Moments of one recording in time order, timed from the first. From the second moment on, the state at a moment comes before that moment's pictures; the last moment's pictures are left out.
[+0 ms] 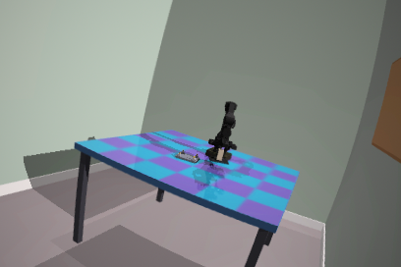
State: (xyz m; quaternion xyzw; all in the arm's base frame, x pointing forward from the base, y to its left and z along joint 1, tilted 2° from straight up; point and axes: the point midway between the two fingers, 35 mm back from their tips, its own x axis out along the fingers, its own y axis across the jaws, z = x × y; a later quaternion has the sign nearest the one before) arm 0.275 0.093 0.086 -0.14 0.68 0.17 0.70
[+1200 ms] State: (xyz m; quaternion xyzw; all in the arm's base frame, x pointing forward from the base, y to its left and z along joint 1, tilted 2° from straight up) arm 0.292 0.038 0.112 -0.10 0.68 0.12 0.71
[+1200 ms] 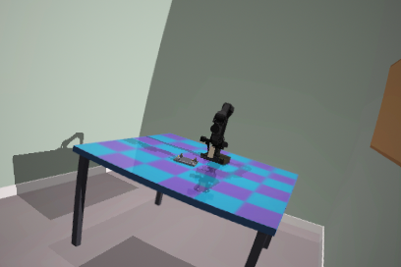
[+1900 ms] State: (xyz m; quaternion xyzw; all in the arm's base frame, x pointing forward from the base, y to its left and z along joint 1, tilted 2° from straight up) arm 0.300 -0.015 0.112 -0.08 0.69 0.09 0.72
